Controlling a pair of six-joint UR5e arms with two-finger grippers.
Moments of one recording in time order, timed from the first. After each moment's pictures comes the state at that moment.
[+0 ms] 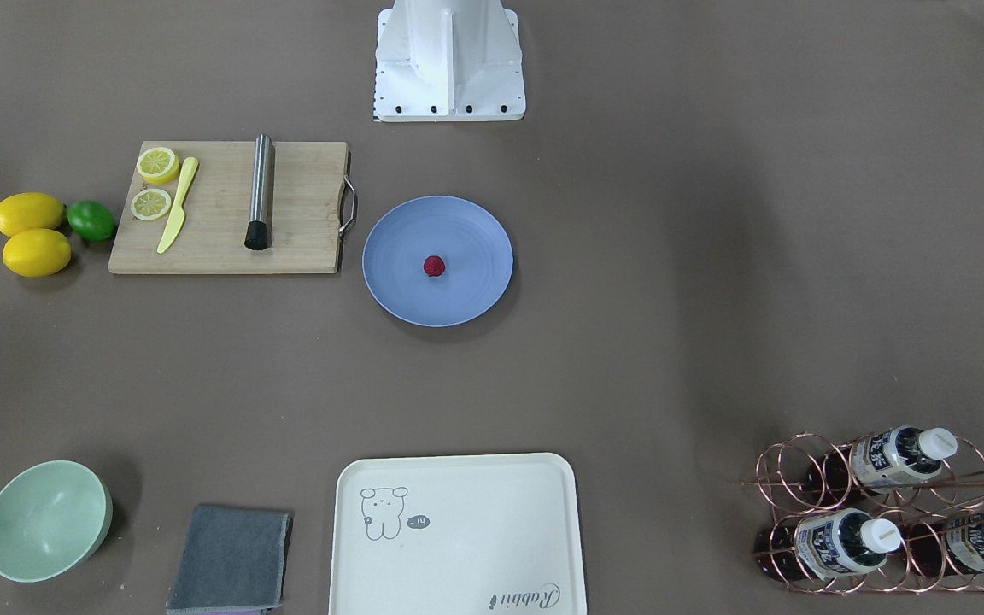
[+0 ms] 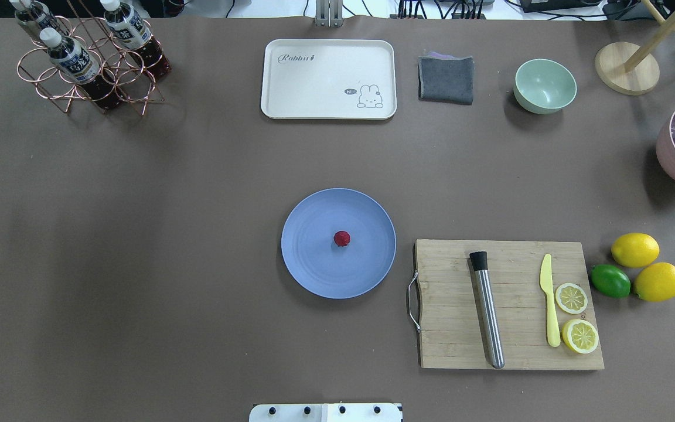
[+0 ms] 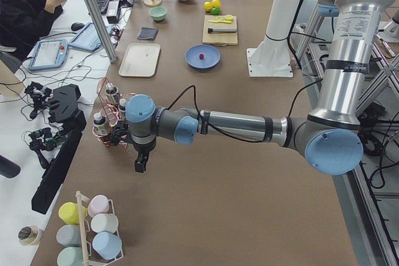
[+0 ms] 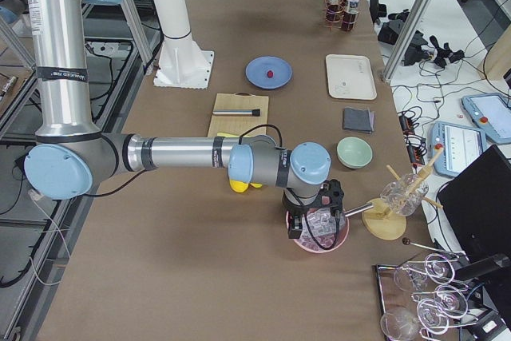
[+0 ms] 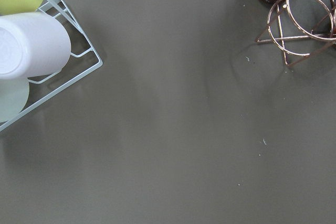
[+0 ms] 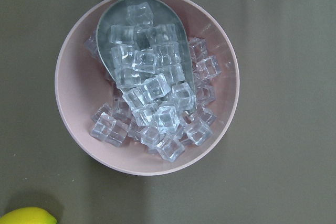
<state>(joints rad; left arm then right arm) -1.51 -1.71 -1.52 -1.75 -2.32 -0.10 1.62 -1.53 1.60 -1.69 2.37 -0.06</state>
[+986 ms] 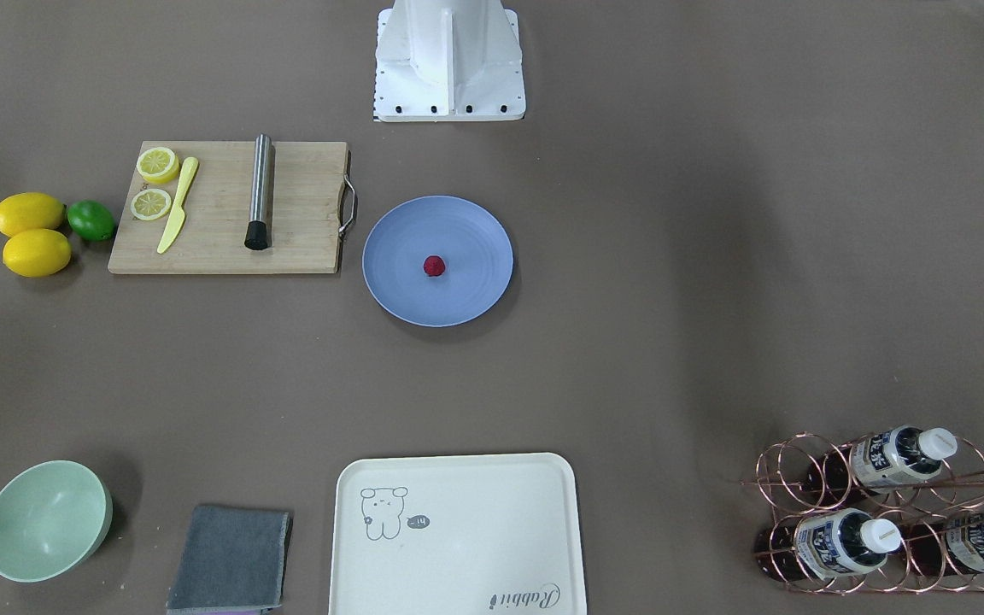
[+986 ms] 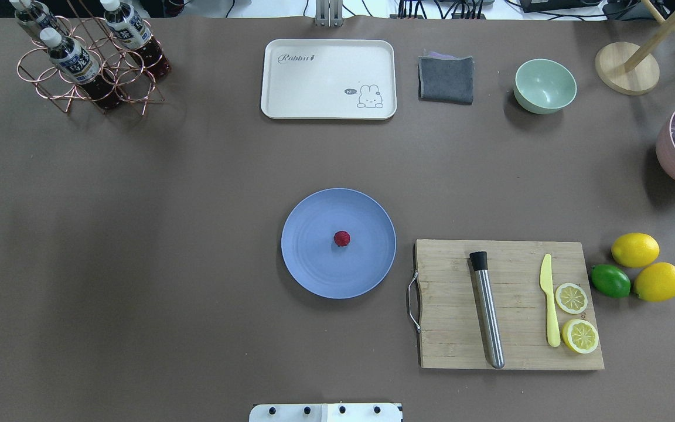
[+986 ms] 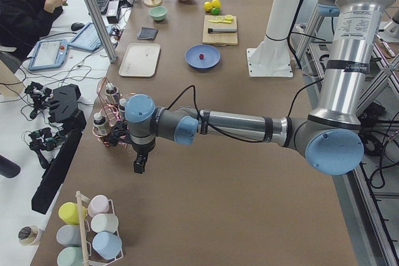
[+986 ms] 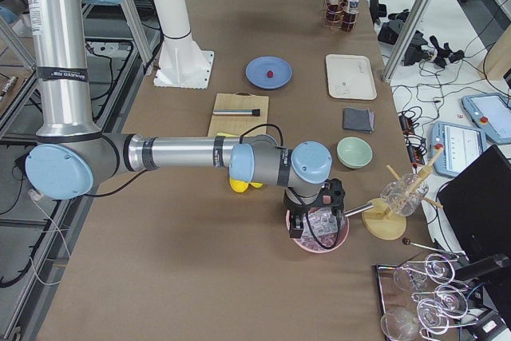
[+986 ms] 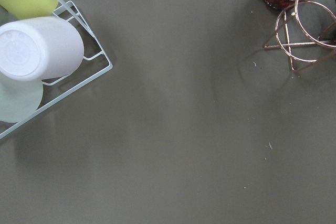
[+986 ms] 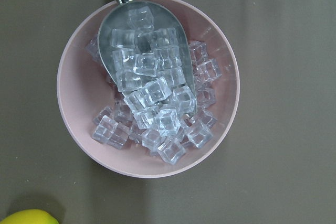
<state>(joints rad) -1.52 -1.71 -1.52 -1.75 -2.31 -0.10 1.62 -1.53 1.60 -1.69 2.38 -0.06</state>
